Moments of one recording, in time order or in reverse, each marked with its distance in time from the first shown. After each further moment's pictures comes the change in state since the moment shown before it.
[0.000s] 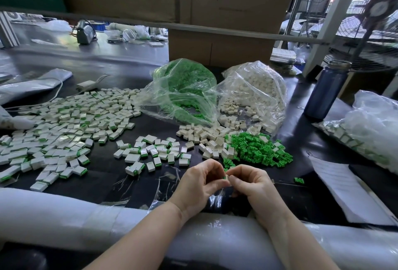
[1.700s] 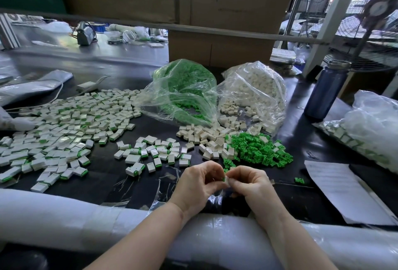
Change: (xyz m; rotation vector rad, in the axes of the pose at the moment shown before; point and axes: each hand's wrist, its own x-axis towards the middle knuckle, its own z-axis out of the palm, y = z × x) left_hand -0.001 0.004 0.000 0.089 0.070 -0.012; right_hand 0.002 0.002 0.004 -0.062 0.035 -0.021
